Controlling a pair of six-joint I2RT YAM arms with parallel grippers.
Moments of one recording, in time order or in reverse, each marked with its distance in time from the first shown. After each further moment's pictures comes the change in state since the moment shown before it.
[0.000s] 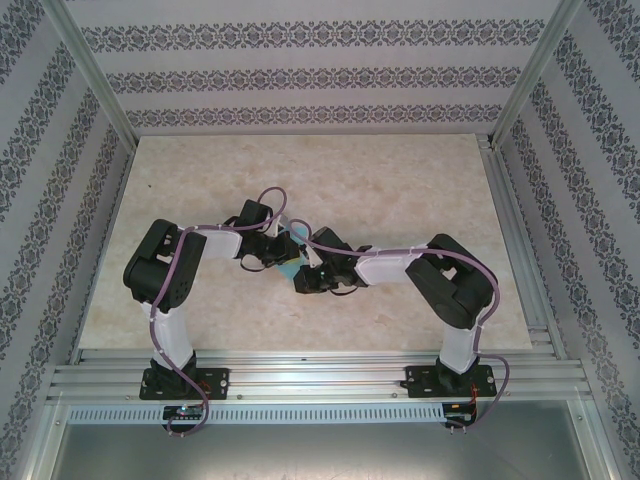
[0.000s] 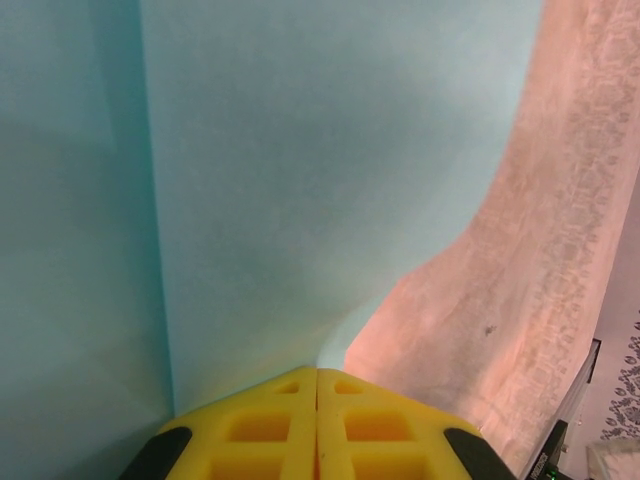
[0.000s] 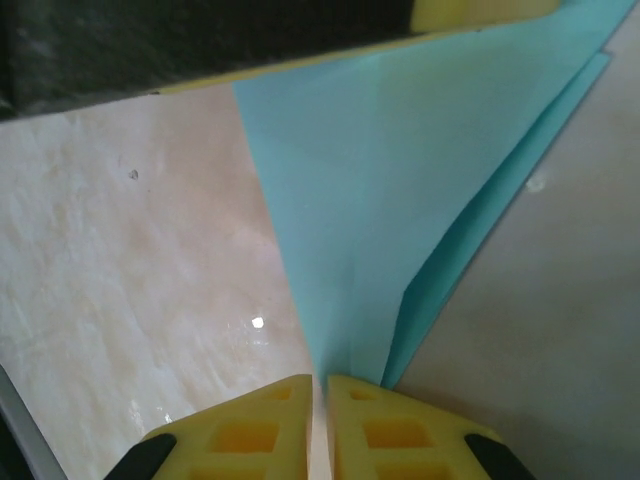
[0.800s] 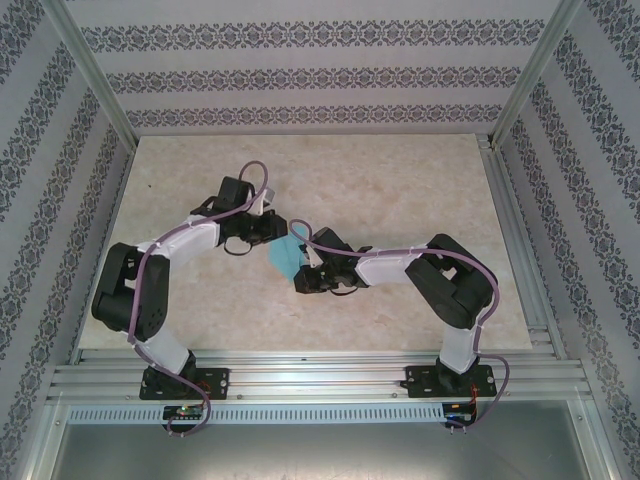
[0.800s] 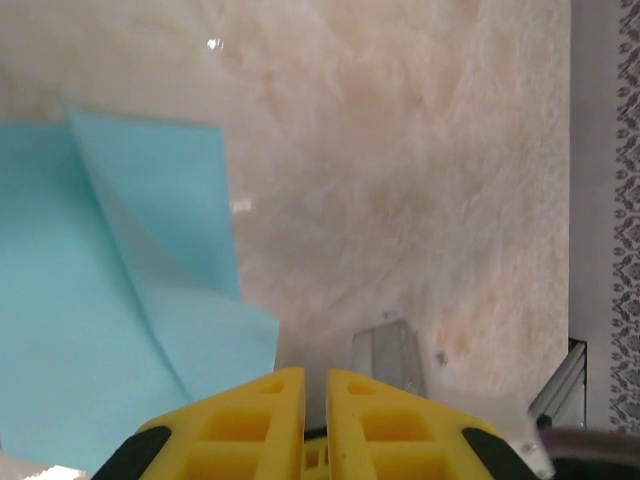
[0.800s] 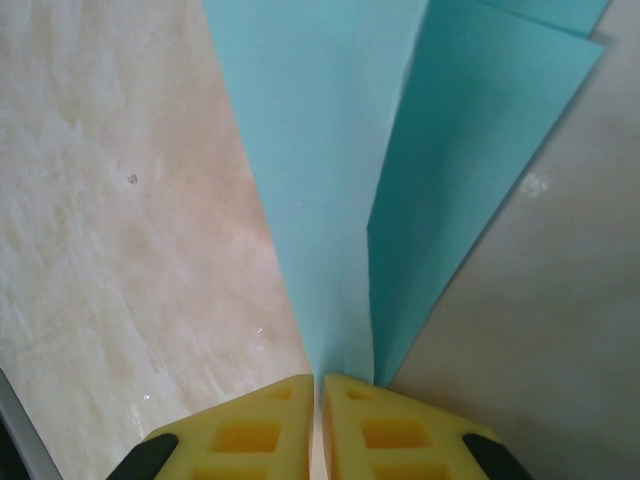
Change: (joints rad) left arm 0.058 -0.261 0.037 -0.223 -0.019 0.123; right arm 0.000 0.002 -0.016 0.024 -0.003 0.005
